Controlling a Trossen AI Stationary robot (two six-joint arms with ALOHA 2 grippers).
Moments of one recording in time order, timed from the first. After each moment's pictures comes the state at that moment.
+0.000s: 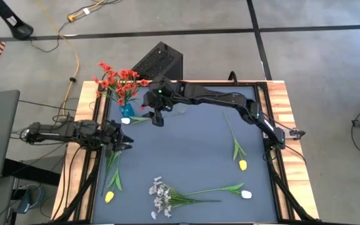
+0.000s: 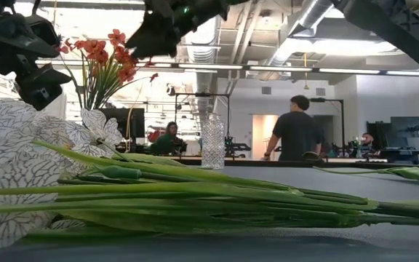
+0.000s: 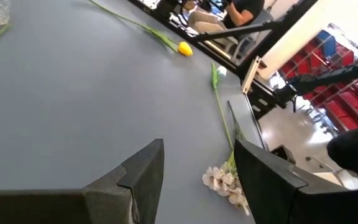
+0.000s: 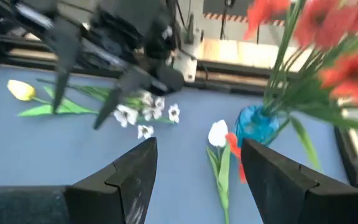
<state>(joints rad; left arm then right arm) -0.08 0.06 0.17 -0.34 0.08 -0.62 -0.19 2.27 2.34 -0.62 -0.24 -0.22</state>
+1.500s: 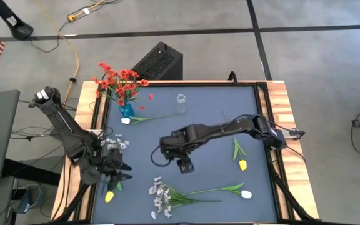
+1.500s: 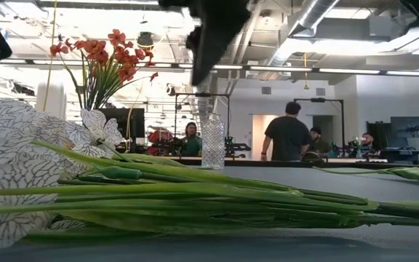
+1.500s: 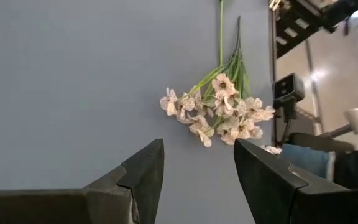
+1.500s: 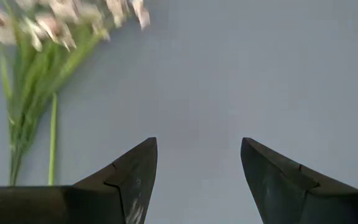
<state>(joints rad) -0.92 0.96 0.59 -0.39 -0.57 -1.13 0.17 2.18 2.09 -1.17 -0.05 -0.07</state>
